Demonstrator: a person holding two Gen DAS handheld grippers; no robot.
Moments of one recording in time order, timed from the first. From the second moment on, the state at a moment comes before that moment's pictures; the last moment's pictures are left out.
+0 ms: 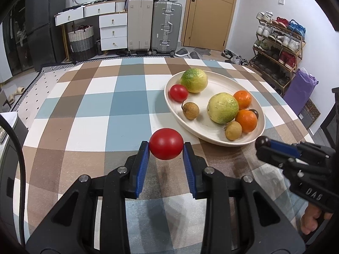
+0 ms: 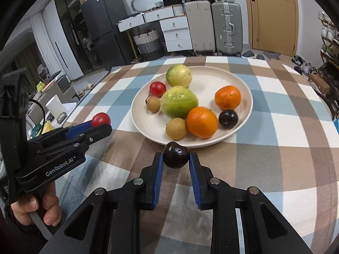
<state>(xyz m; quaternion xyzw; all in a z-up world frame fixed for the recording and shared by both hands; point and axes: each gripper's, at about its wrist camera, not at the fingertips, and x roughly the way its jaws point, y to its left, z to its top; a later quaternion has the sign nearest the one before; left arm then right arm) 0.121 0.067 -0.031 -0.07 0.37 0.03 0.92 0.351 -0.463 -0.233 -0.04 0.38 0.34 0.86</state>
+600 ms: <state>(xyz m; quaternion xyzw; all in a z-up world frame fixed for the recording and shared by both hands) 0.117 0.066 -0.021 -0.10 0.35 0.02 0.93 0.383 -0.504 -0.208 -0.02 0.33 0.36 0.87</state>
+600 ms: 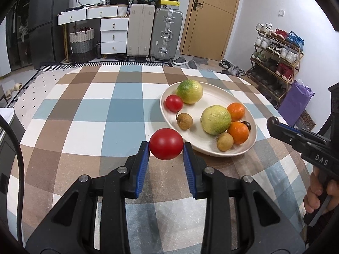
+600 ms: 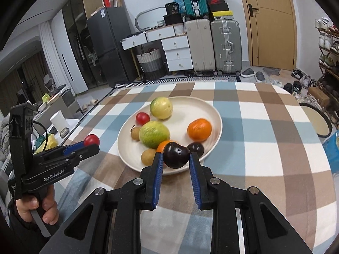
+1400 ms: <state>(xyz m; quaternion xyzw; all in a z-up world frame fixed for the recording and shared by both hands) 0.147 0.039 -0.008 -0.07 0.33 0.01 0.94 0.412 -0.500 -0.199 -0.02 0.31 0.37 0.87</state>
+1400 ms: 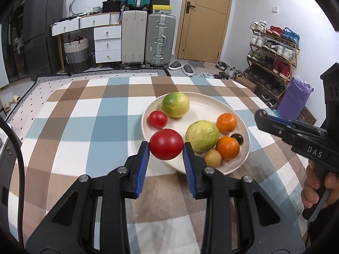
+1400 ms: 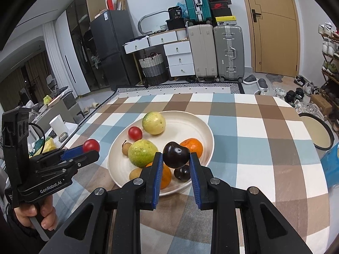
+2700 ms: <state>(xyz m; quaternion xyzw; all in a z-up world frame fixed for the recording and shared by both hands) 0.134 0.047 -0.013 -0.10 0.29 0.01 0.95 0.406 -0.503 -0.213 -0.03 0.26 0.36 0.89</state>
